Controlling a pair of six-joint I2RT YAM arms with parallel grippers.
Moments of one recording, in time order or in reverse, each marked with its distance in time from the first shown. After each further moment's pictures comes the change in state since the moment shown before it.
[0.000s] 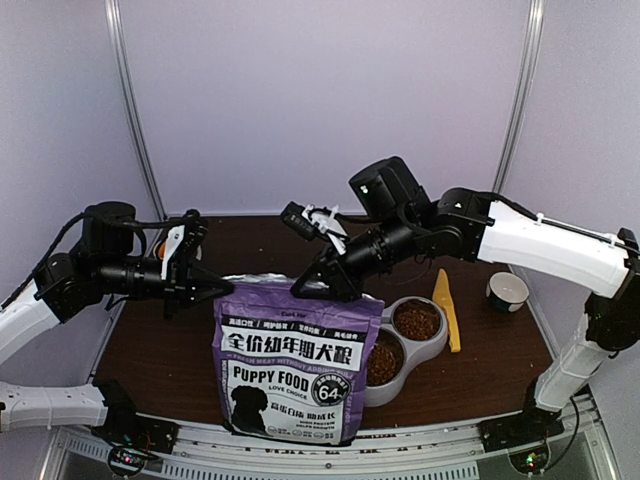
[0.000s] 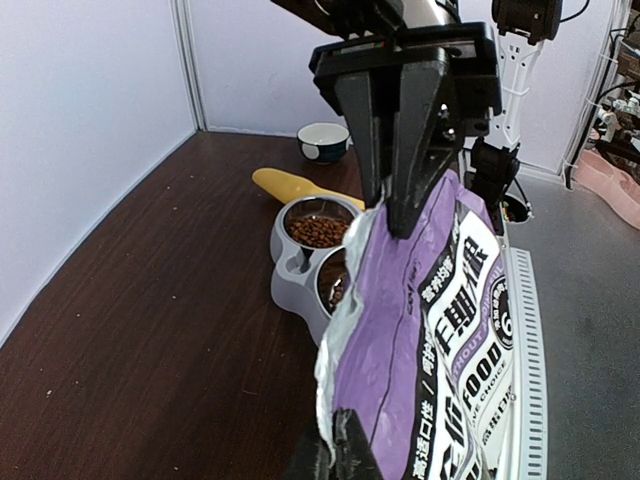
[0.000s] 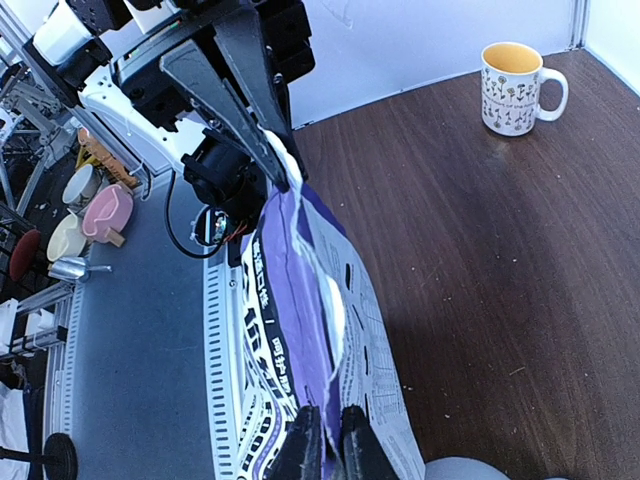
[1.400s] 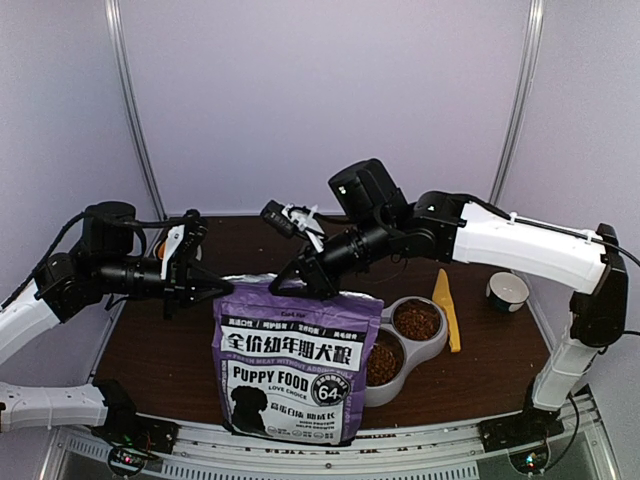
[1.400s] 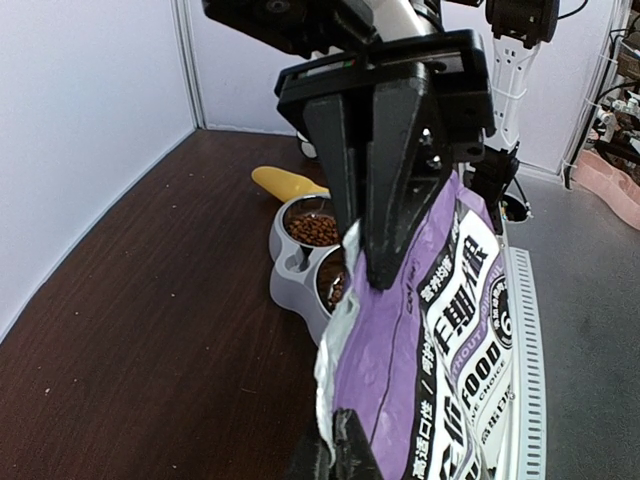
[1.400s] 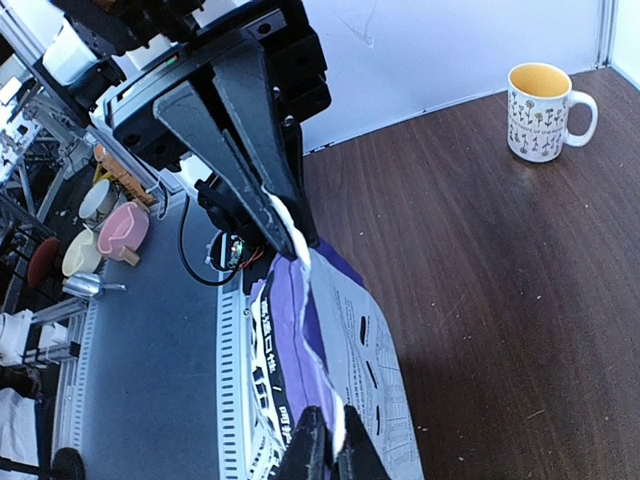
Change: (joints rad) left arm 0.005 0.001 0.000 -0.005 0.010 0.000; right arm 0.011 0.108 0.066 0.099 -0.063 0.034
